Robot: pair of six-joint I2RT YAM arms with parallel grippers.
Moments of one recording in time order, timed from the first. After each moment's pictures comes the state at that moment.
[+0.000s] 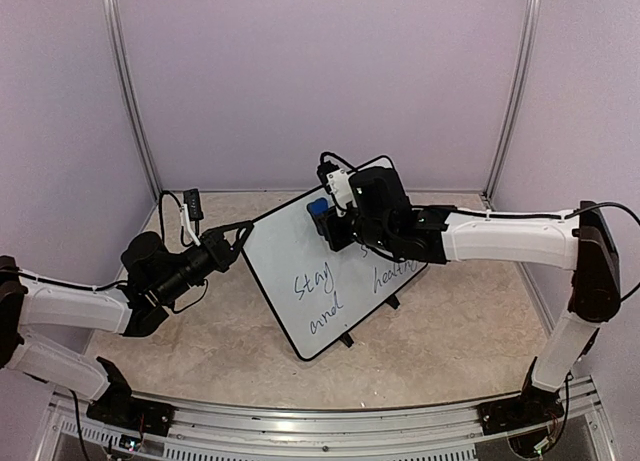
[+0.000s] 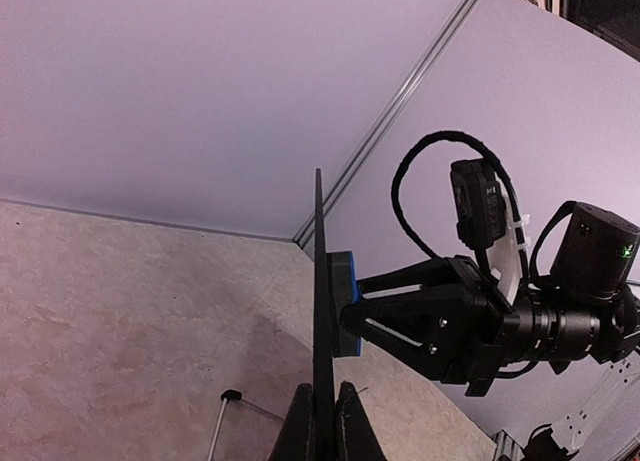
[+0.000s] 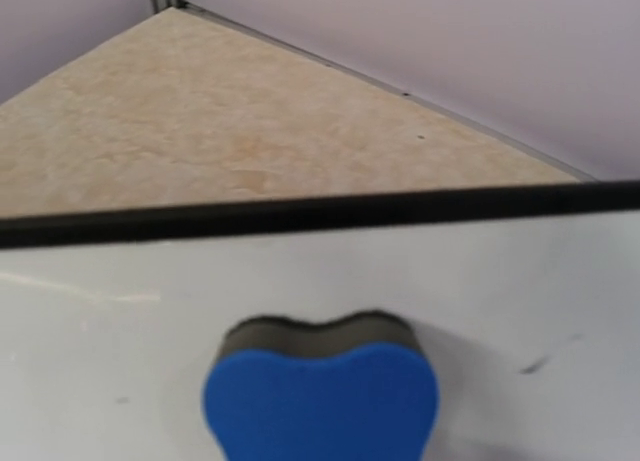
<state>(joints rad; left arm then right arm) -0.69 1.26 0.41 1.00 0.10 -0.60 0.95 1.73 1.33 0.00 0.27 0.10</state>
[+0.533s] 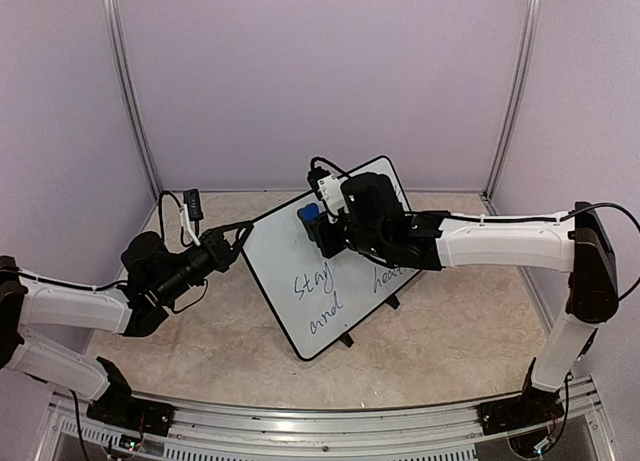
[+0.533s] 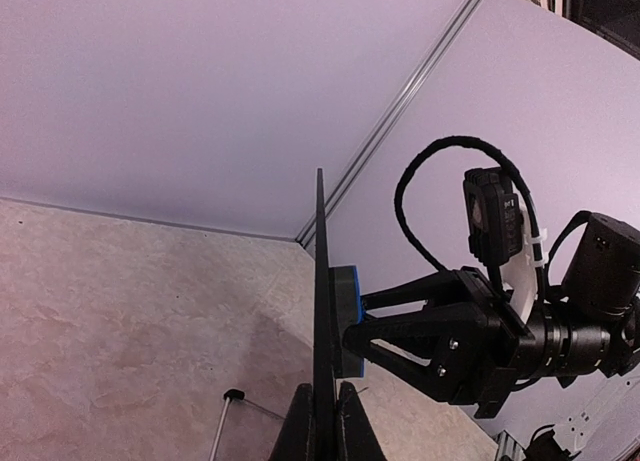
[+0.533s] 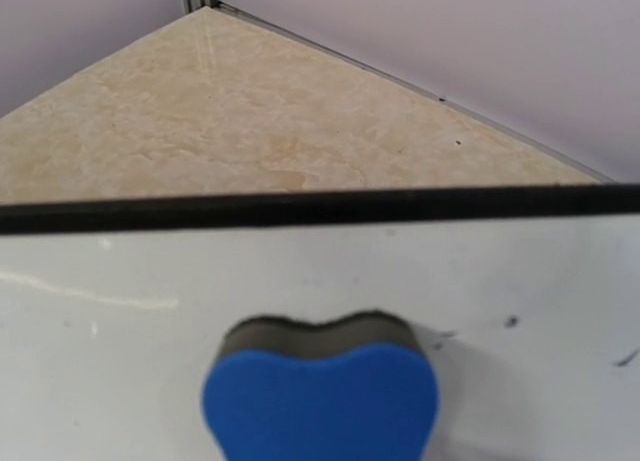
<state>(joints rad) -0.68 1.26 0.41 1.00 0.10 -0.60 0.99 1.75 1.33 0.03 0.27 0.10</state>
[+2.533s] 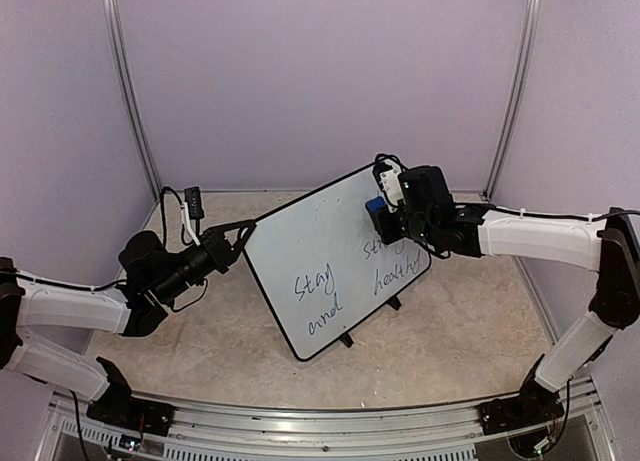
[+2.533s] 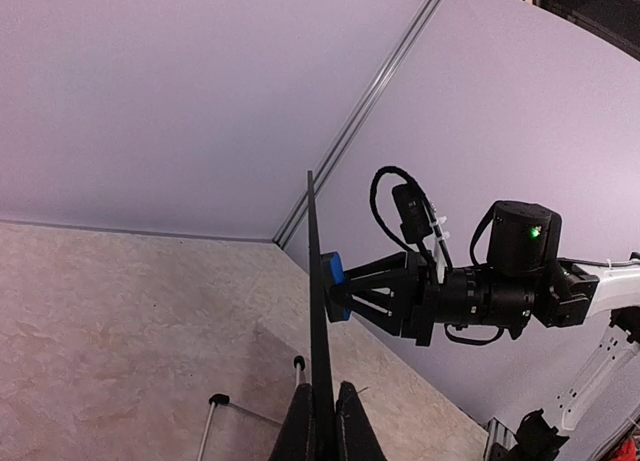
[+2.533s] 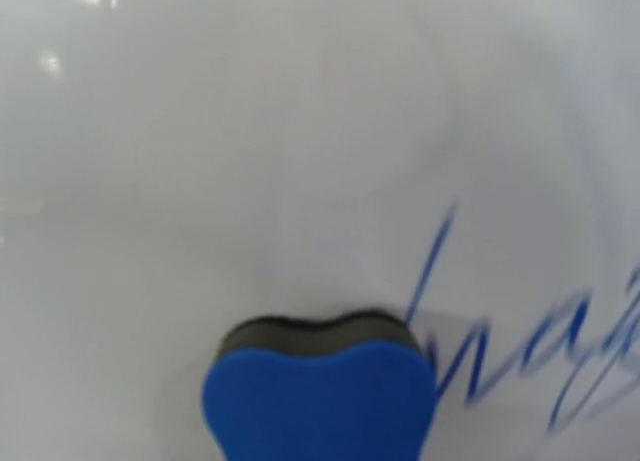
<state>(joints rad) -0.69 1.25 0.42 1.02 0.15 -0.58 0.75 1.58 1.13 -0.05 0.31 0.06</state>
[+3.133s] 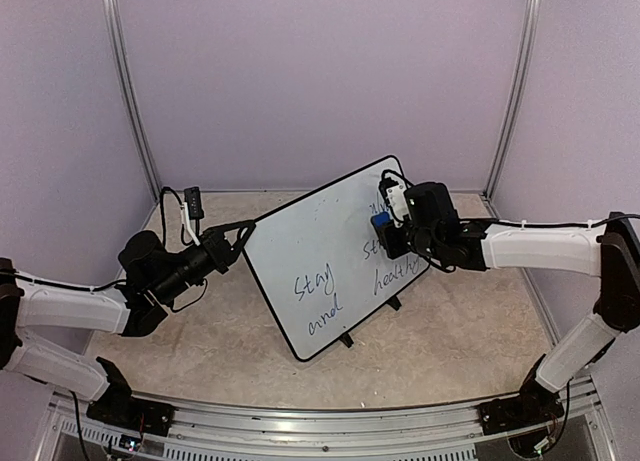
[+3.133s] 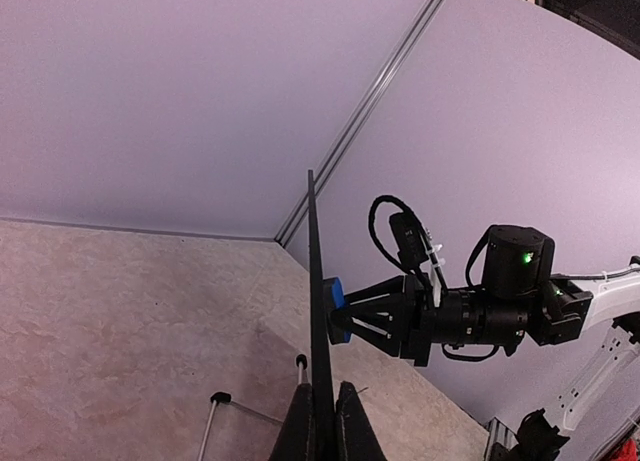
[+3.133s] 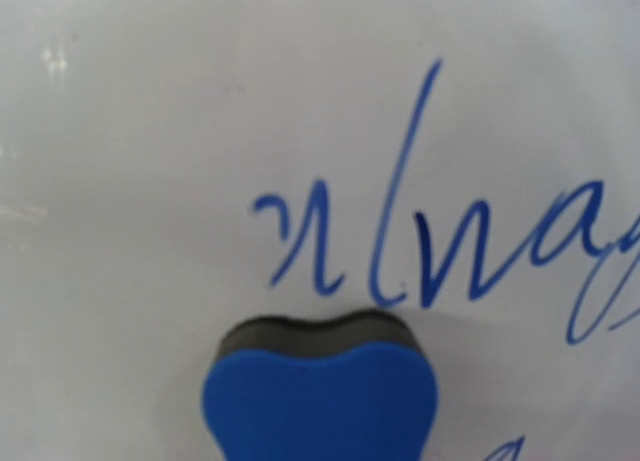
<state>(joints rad) -0.69 1.24 0.42 1.00 0.15 -0.58 0.73 1.55 1.02 0.01 0.28 0.08</state>
